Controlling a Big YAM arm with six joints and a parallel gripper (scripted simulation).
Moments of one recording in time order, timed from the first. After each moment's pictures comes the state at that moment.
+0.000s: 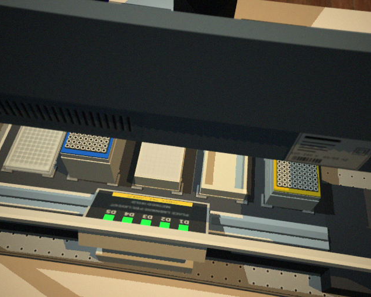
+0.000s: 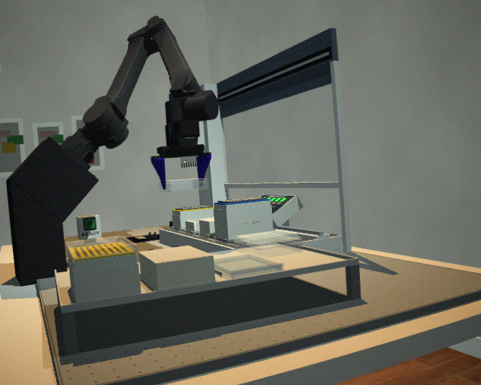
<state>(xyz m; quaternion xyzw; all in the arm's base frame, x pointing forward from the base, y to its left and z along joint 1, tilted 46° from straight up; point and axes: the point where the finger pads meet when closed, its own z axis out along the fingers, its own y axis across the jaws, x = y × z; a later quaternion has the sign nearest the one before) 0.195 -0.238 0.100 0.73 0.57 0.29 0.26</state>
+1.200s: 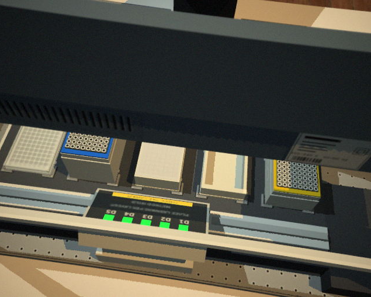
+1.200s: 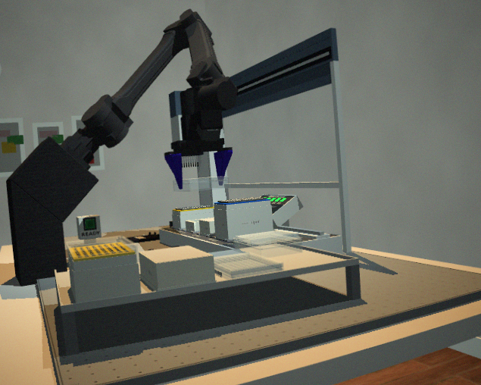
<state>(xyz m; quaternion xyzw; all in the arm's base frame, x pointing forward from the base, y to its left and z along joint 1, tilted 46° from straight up) 0.174 -0.367 0.092 0.72 0.58 0.28 0.27</state>
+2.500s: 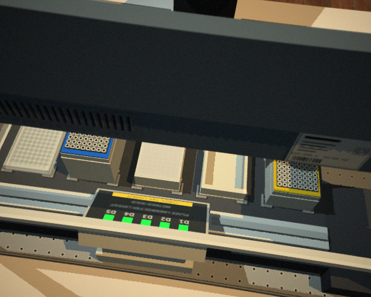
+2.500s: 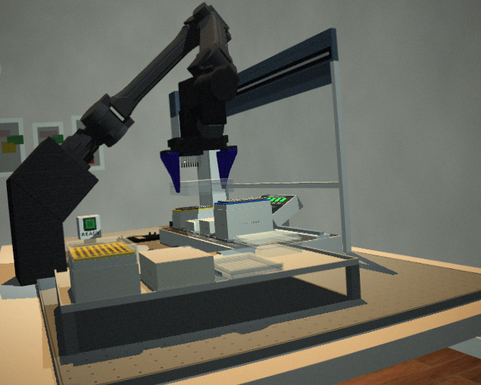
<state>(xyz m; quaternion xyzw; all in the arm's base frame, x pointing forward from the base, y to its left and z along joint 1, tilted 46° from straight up) 0.129 -0.480 0.052 0.72 0.58 0.28 0.27</state>
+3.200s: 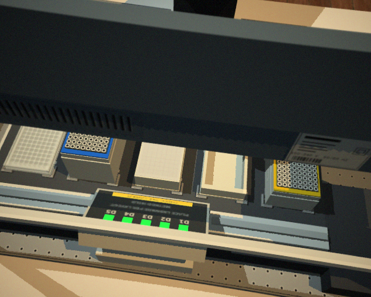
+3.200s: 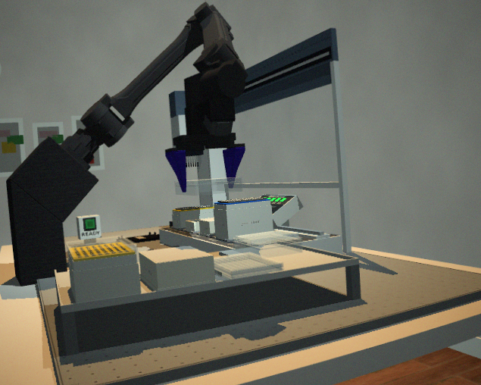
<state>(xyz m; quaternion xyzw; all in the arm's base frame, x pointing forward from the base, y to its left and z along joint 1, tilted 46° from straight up) 0.125 -0.510 0.052 0.72 0.58 0.28 0.27</state>
